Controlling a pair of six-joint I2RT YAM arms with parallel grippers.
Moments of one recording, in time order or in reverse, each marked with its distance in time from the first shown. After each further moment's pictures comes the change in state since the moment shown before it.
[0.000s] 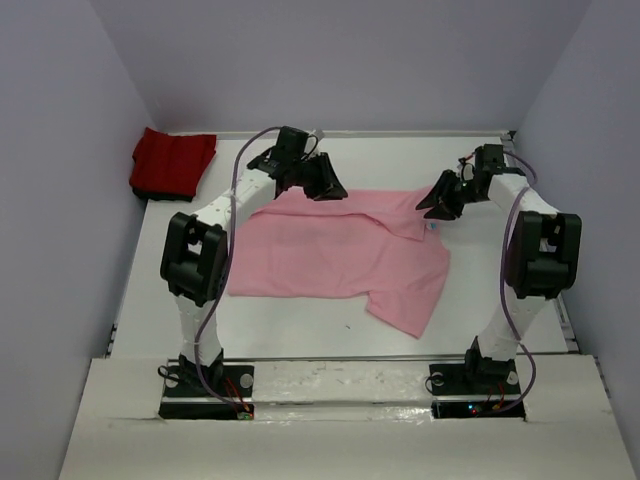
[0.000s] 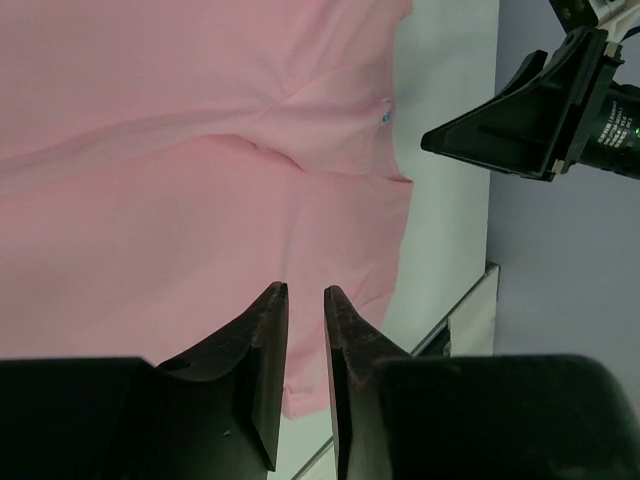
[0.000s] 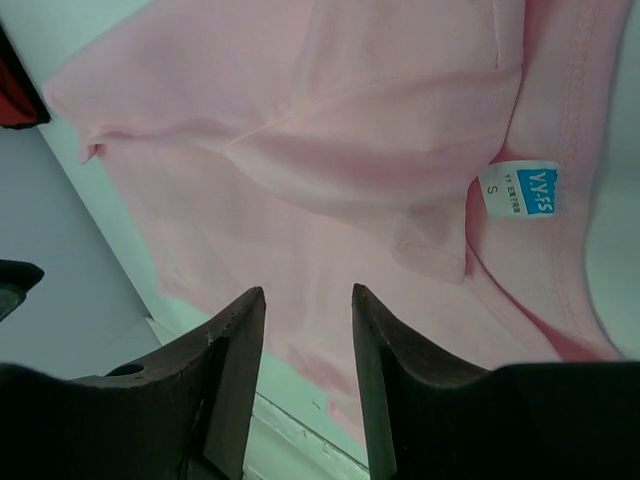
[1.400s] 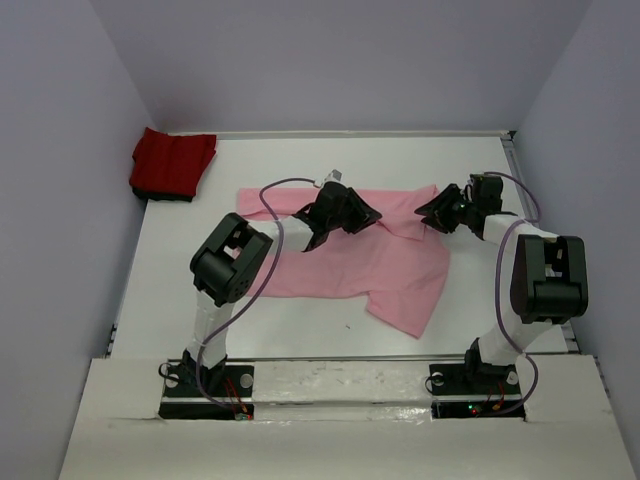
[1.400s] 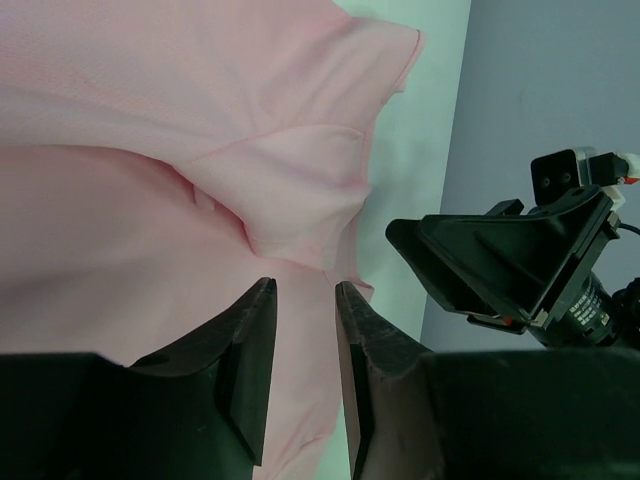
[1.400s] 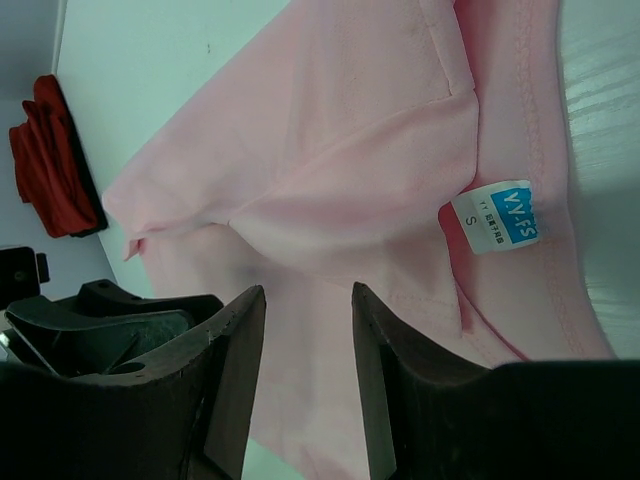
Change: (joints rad) left arm -0.249 0.087 -0.406 0.778 -0.383 -0.506; right arm 0.026 -0.222 -0.504 0.683 0.133 0.323
